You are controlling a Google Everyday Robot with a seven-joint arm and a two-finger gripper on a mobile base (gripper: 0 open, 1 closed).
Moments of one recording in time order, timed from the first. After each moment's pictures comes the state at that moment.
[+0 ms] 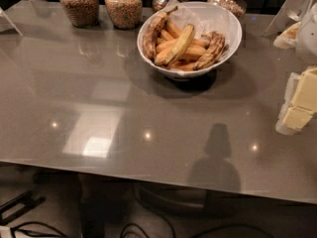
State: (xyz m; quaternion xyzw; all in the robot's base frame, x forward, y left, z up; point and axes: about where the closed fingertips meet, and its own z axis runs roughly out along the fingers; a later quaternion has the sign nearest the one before) arm 0.438 -0.217 0.976 -0.60 0.78 -0.03 0.16
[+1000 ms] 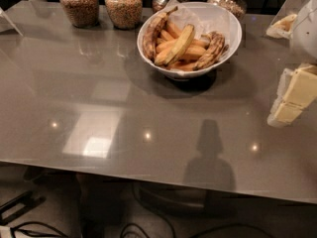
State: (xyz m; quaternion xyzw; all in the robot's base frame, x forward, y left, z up) arm 0.455 -0.203 0.983 -0.63 0.75 -0.06 0.21
